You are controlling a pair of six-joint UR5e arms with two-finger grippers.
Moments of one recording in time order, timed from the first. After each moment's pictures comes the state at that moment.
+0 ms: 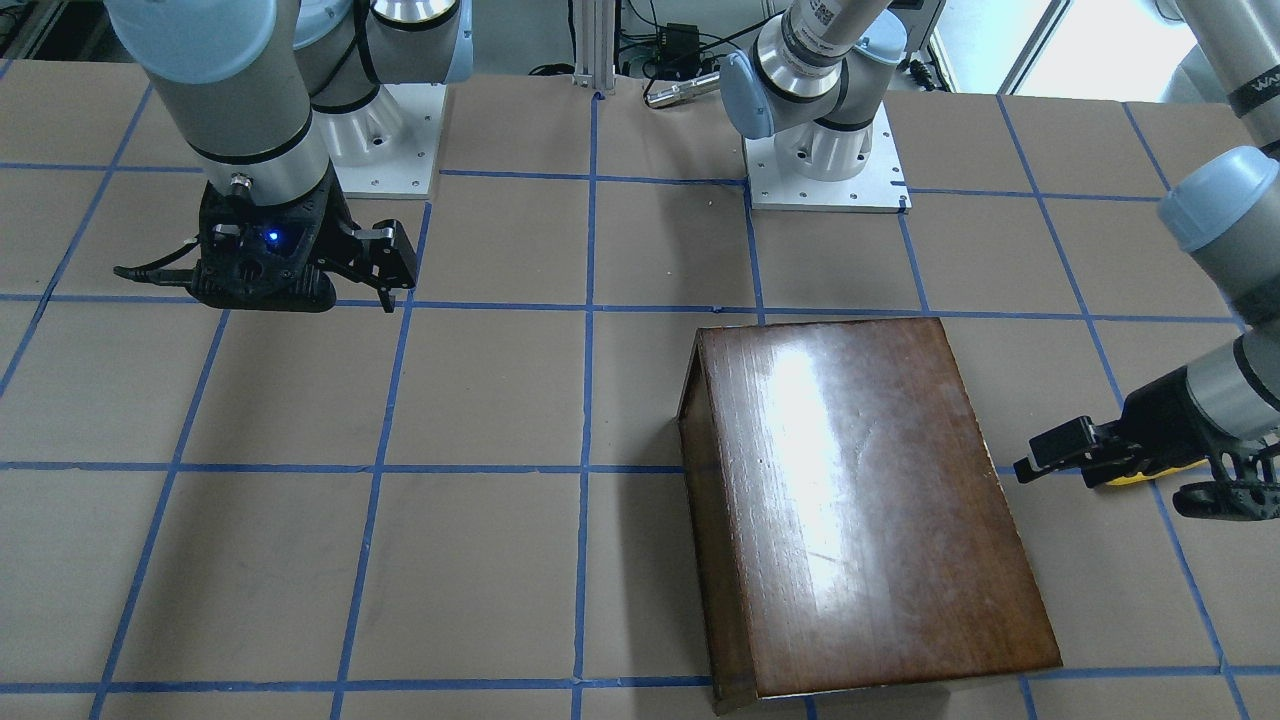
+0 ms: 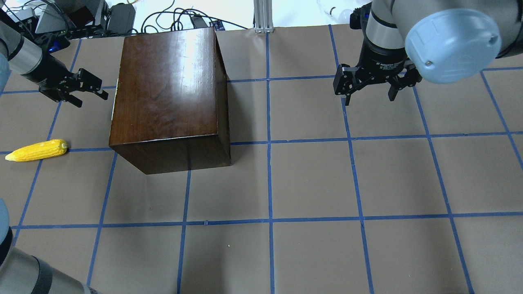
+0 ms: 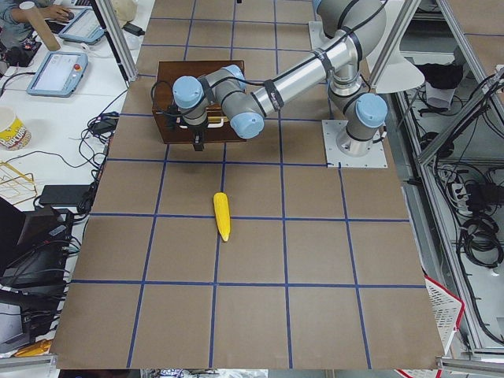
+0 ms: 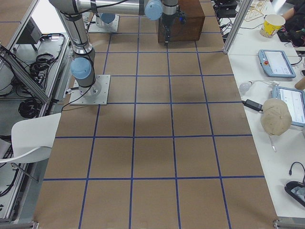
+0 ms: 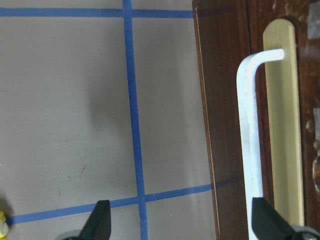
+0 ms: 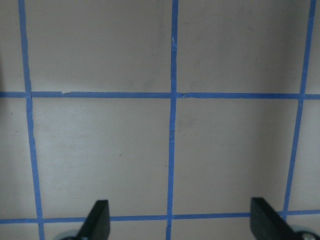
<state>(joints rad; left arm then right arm) -1.10 -1.96 -1.54 -1.33 1.31 0.43 1.65 -1.48 1.58 -1.62 -1.64 0.06</state>
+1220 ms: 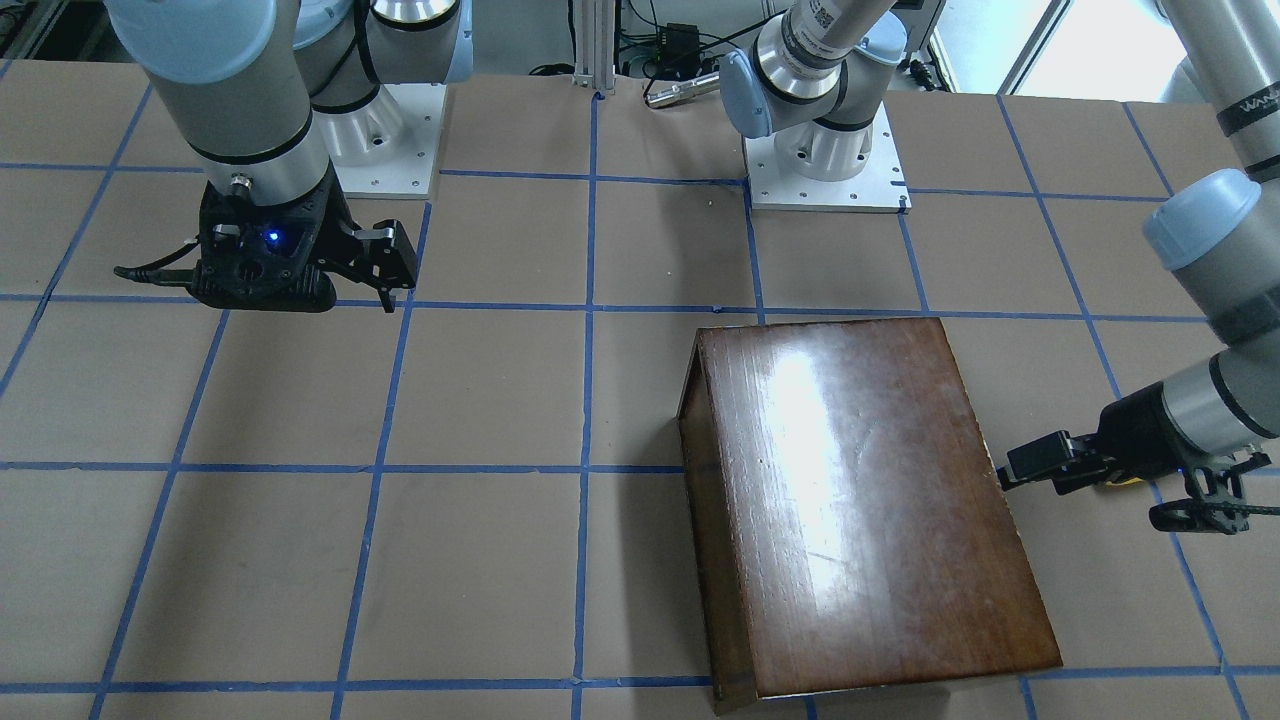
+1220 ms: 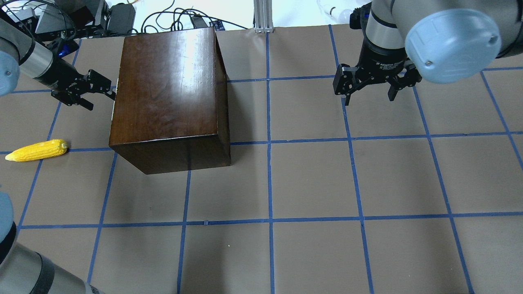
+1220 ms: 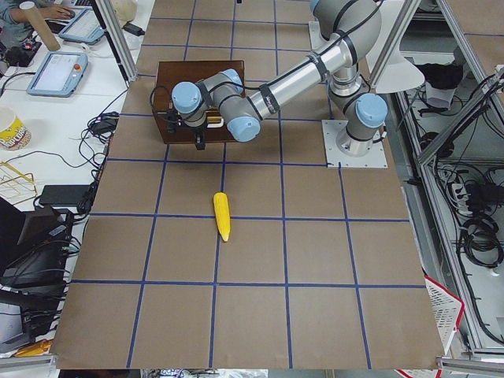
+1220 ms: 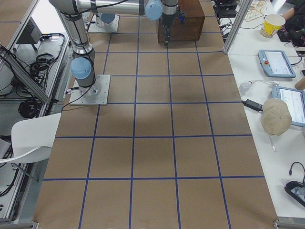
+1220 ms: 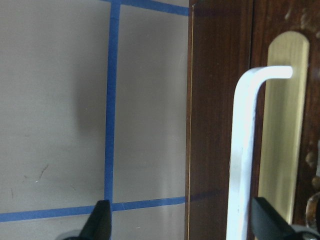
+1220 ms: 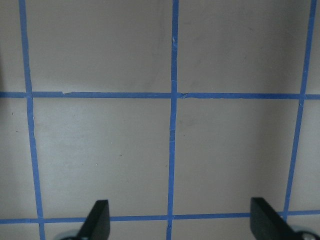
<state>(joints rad) -1.11 -1.98 -1.55 -1.33 1.27 0.40 1.65 -1.48 1.58 -1.63 -1.64 0.06</state>
